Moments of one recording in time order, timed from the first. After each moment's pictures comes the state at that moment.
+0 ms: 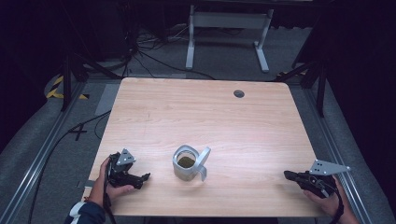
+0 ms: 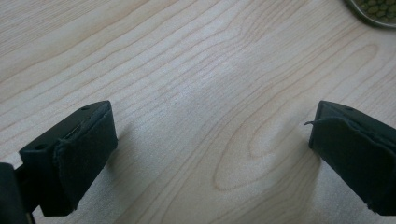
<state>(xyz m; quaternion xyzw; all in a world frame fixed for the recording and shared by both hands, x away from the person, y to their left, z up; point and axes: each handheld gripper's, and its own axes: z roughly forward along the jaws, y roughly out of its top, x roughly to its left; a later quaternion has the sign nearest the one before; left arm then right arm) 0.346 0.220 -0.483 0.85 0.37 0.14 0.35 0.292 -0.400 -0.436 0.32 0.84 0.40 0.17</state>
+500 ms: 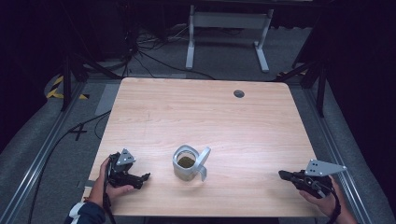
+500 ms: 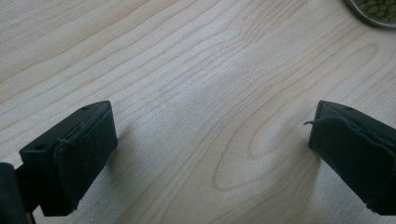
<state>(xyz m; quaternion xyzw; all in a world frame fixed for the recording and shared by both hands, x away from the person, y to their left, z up) 0.346 0.220 -0.482 0.85 0.37 0.14 0.34 0.289 -0.374 -0.419 0.28 0.85 0.41 0.17</state>
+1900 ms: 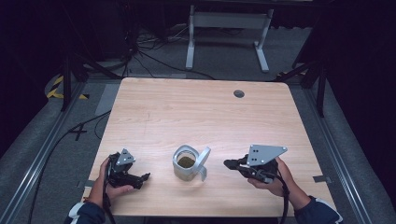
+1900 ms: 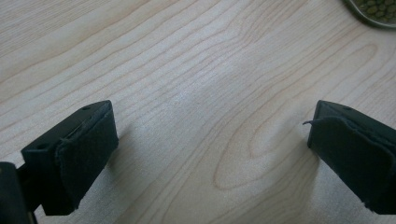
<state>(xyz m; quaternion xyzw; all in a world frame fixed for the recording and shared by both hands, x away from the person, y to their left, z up) 0.346 0.221 -0.482 0.85 0.37 0.14 0.34 0.313 -0.208 -0.355 0.11 0.88 0.44 0.15</state>
